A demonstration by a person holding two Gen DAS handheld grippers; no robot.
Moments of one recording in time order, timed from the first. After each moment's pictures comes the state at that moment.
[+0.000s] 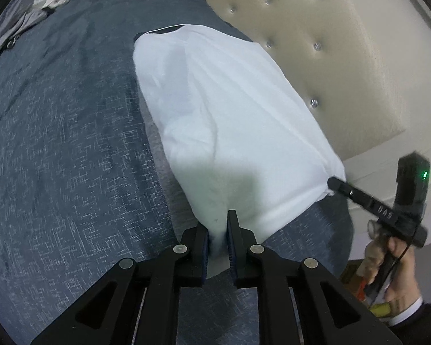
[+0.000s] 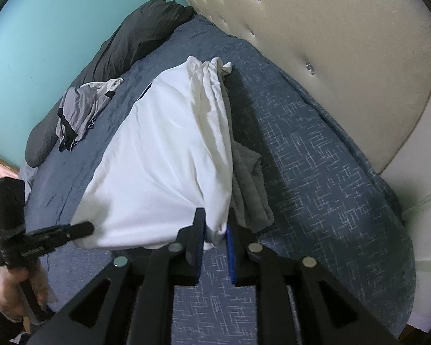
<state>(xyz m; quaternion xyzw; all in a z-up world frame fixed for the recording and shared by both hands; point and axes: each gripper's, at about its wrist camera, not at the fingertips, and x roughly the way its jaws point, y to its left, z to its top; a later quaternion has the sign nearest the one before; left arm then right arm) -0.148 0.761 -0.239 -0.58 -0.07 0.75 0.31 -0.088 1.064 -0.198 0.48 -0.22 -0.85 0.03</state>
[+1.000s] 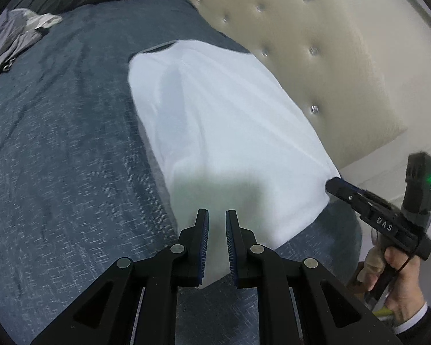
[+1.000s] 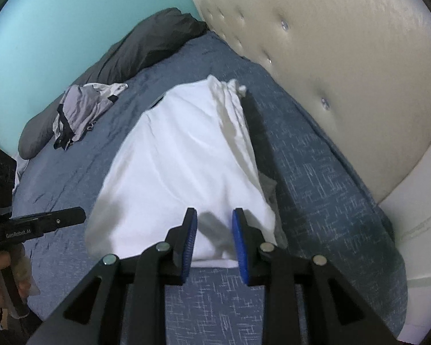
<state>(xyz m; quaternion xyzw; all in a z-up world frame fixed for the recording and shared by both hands) -0.153 0.770 -0.236 -0.55 -0.03 0.77 0.32 -0.099 1.030 -0.188 0.46 -0.15 -0.88 0.00</state>
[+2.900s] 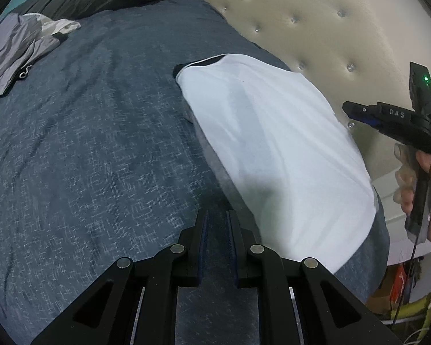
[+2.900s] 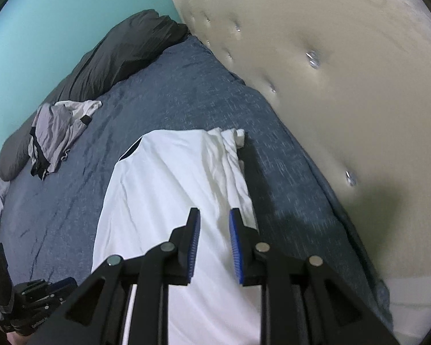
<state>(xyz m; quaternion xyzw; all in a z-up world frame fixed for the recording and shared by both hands) -0.204 0.720 -0.244 -0.53 -0.01 0.80 0.28 -0.234 1.040 -0.160 0.46 -0.15 -0.87 -0.03</state>
